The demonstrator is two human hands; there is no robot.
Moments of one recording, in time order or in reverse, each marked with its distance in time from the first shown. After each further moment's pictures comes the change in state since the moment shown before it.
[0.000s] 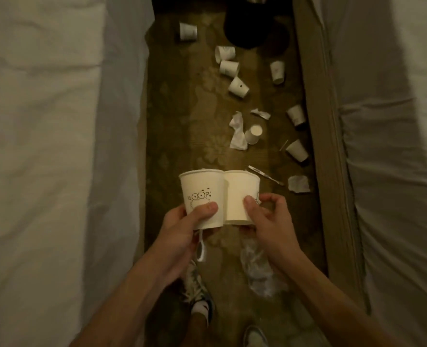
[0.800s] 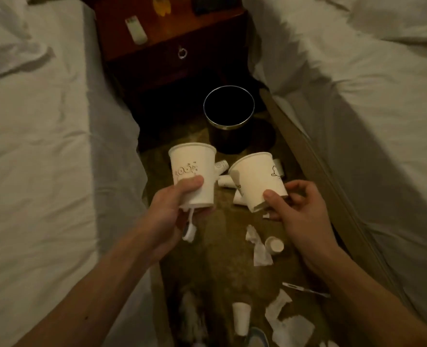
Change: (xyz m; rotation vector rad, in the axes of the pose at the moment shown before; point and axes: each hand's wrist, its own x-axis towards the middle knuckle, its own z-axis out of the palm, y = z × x) left_hand 0.203 0.401 0.151 0.344 -0.127 0.183; right_hand 0.228 -0.330 0.026 0.162 0.142 -0.336
